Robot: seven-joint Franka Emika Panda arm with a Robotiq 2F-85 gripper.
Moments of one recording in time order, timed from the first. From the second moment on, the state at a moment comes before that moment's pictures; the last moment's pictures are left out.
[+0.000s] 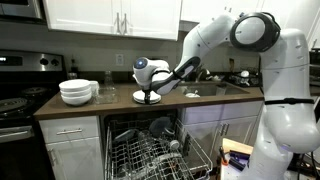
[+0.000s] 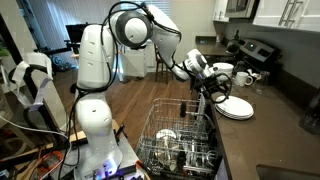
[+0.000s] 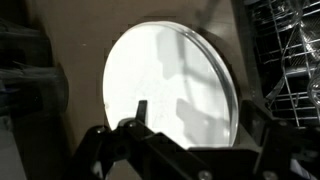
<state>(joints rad) -0.04 0.31 -0.07 -1.96 -0.97 2.35 0.18</state>
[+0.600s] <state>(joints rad) -0.01 0.24 -0.03 -1.98 -0.89 2.35 0.12</state>
